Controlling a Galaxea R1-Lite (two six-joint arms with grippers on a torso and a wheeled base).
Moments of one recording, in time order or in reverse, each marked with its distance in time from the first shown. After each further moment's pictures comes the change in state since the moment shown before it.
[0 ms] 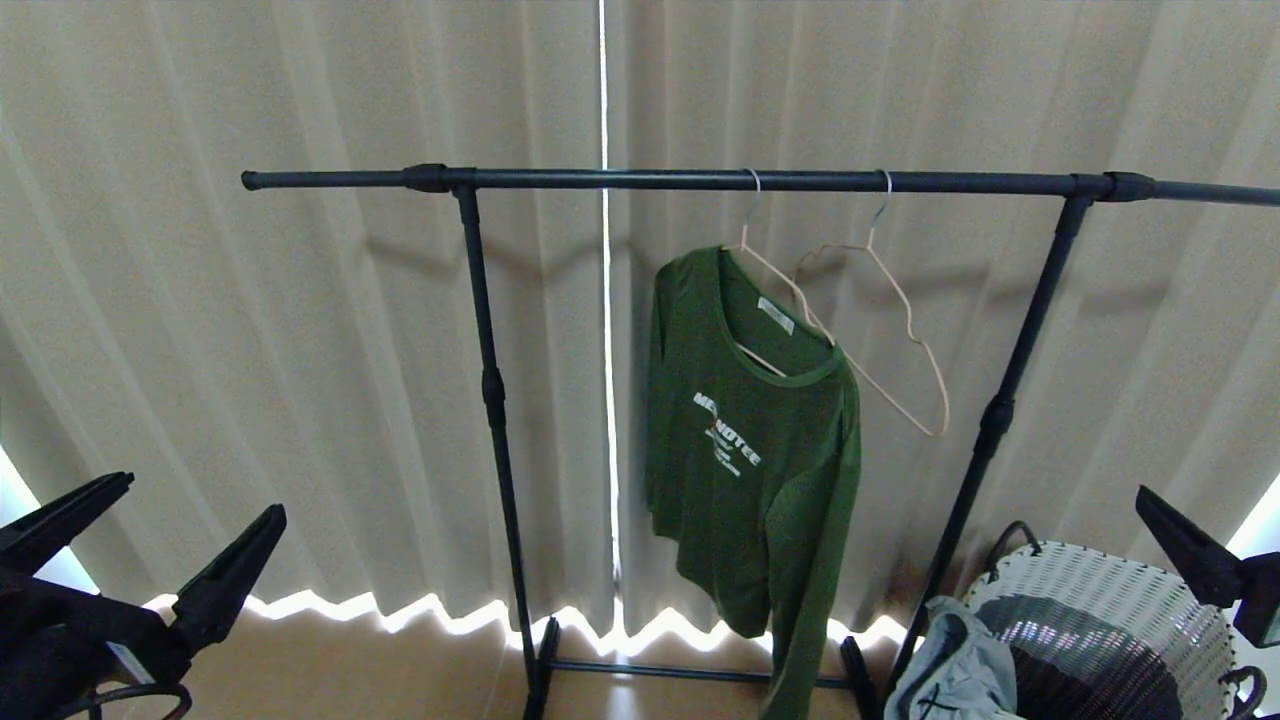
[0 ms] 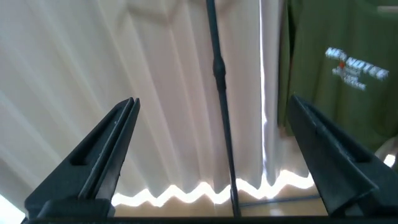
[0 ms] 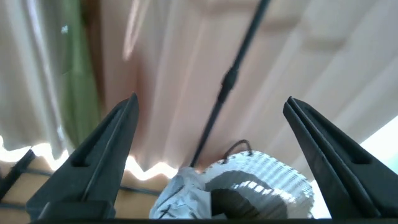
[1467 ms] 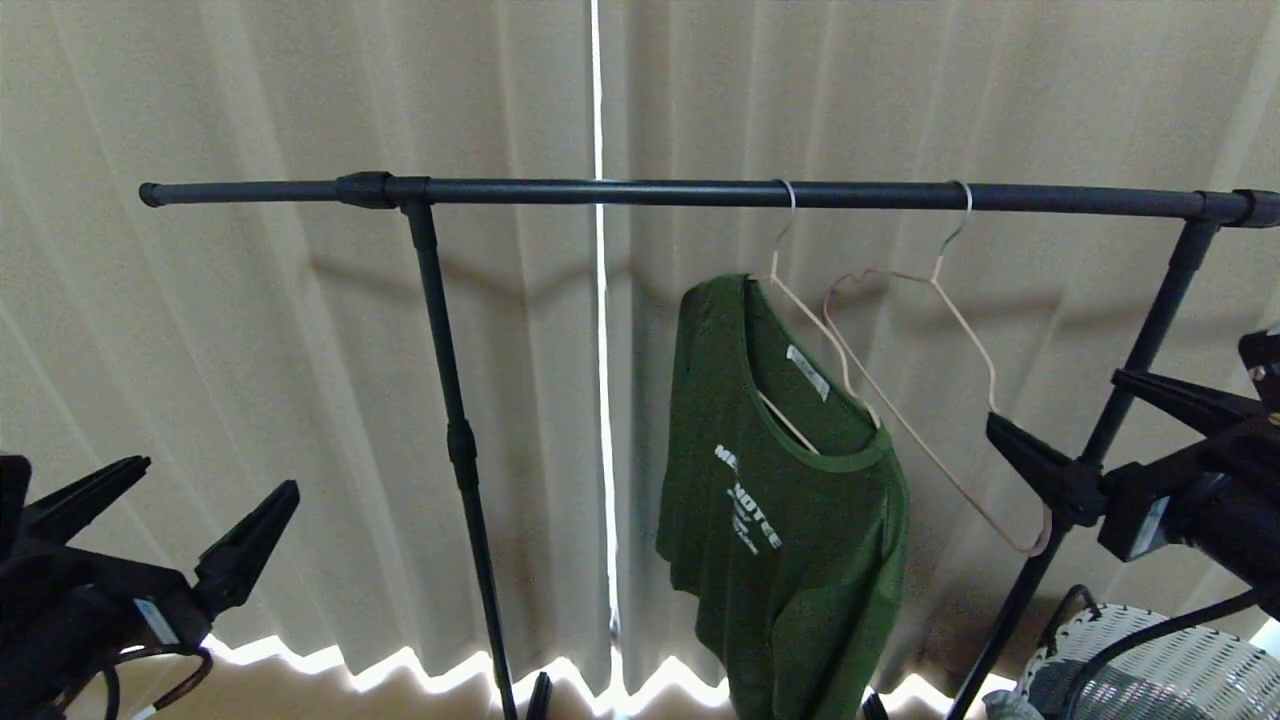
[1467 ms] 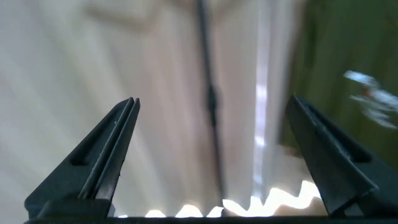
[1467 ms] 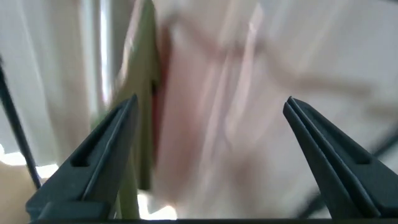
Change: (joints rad) left arm 0.033 0.054 -0.038 0.002 0.005 -0.033; right arm 0.273 0.182 -0.211 -0.008 -0.011 0.045
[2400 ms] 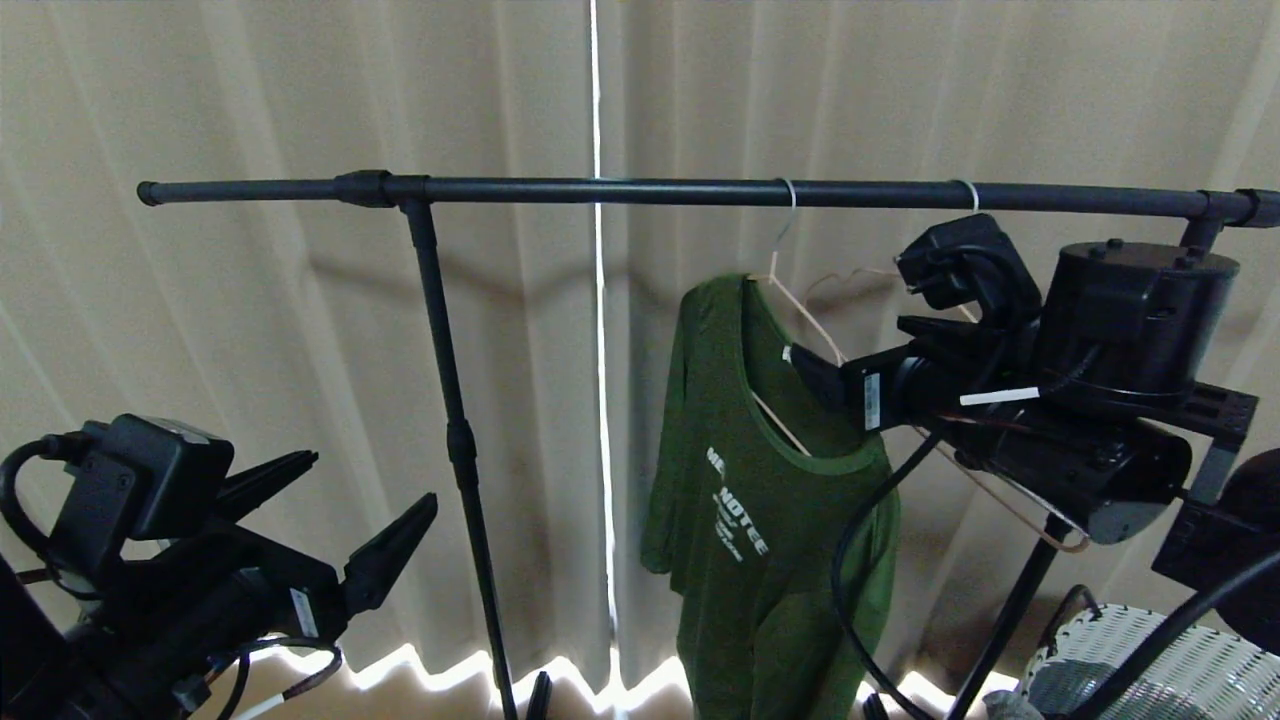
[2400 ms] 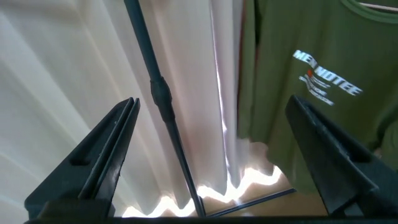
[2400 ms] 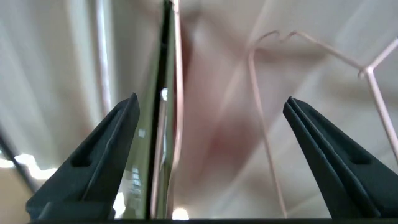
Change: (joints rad) left arm -0.236 0.197 -0.093 -0.011 0.000 -0.043; right arm 0.170 0.450 -0.451 0.082 -0.139 0.108
